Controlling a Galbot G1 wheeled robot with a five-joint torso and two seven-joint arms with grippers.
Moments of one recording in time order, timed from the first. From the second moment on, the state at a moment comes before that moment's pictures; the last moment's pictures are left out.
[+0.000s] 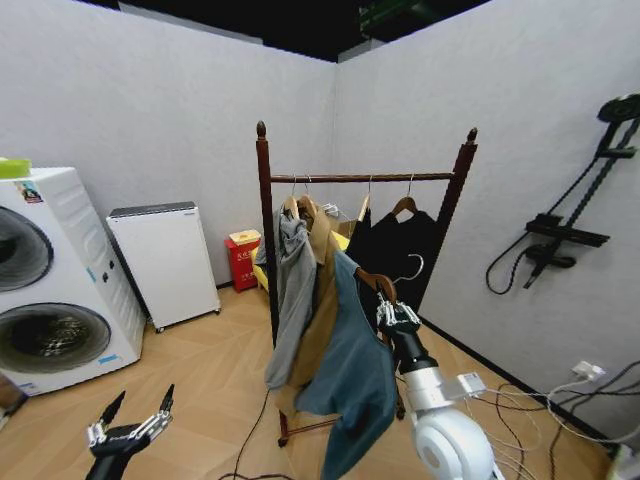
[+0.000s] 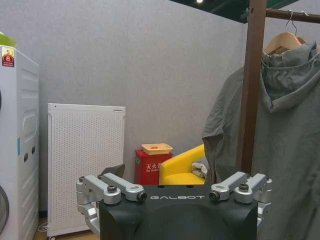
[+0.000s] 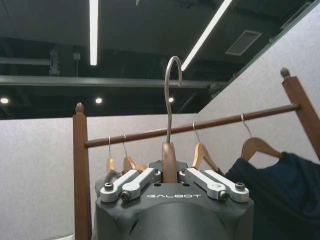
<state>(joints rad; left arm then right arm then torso) 1.83 -1.30 -0.87 -2.29 -0.49 -0.05 0.04 -1.30 1.29 0.50 2.34 0.42 0.06 0.13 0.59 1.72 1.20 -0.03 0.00</state>
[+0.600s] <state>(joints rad) 1.83 -1.30 -0.87 -2.29 -0.49 -0.05 0.04 -1.29 1.30 0.49 2.42 0.46 0.02 0.14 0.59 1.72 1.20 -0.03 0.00</state>
